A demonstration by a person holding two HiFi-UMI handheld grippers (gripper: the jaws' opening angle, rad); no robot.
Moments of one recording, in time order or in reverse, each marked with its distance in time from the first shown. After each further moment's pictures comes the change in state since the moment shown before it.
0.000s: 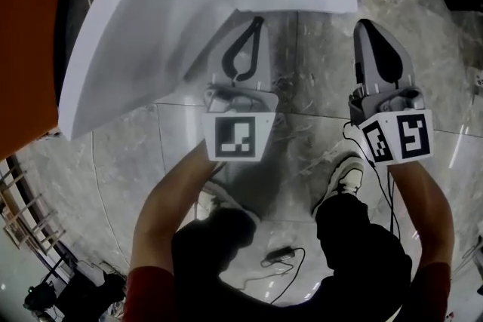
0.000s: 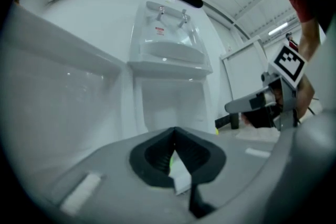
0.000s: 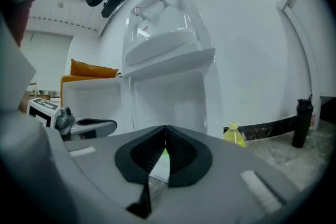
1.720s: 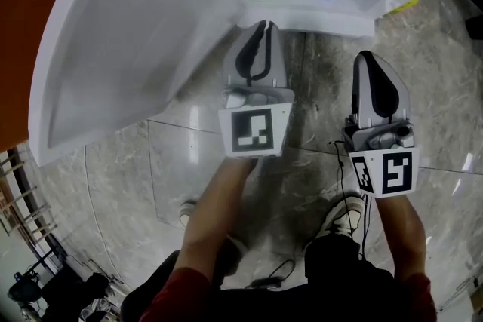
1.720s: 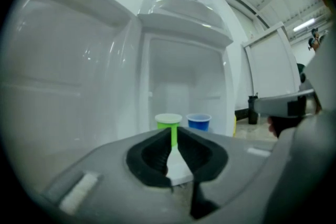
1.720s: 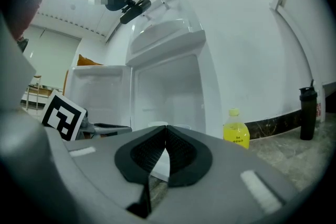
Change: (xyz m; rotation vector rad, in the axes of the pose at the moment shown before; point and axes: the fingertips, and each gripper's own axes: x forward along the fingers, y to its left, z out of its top) left arm 0.059 0.006 -0.087 -0.144 0.068 0.186; right arm 0.016 -0.019 -0.070 -0.054 -0.109 0.019
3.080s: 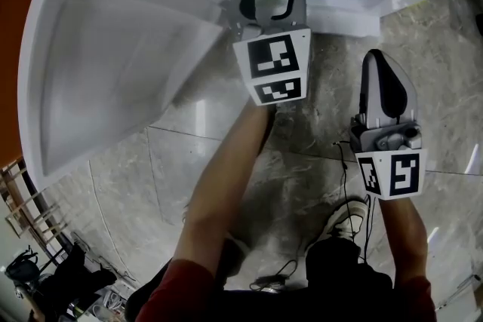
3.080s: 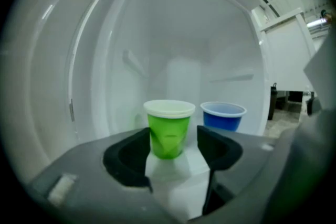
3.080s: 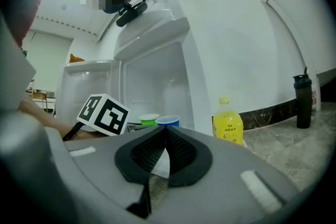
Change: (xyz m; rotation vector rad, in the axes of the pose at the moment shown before) left arm 0.112 0.007 -0.030 -0.016 0.127 0.051; right arm 0.010 -0.032 -0.029 0.063 0.035 -0.044
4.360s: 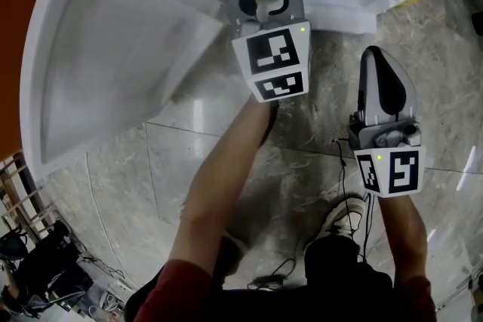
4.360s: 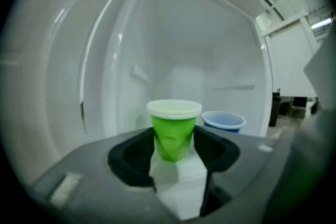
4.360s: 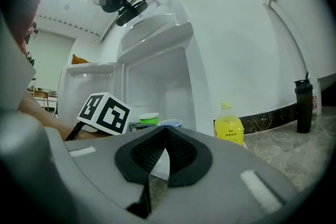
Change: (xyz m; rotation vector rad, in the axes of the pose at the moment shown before) left arm -0.010 0.002 0.017 -0.032 -0.040 0.040; right arm -0.006 0.006 0.012 -0.021 -0.015 0.007
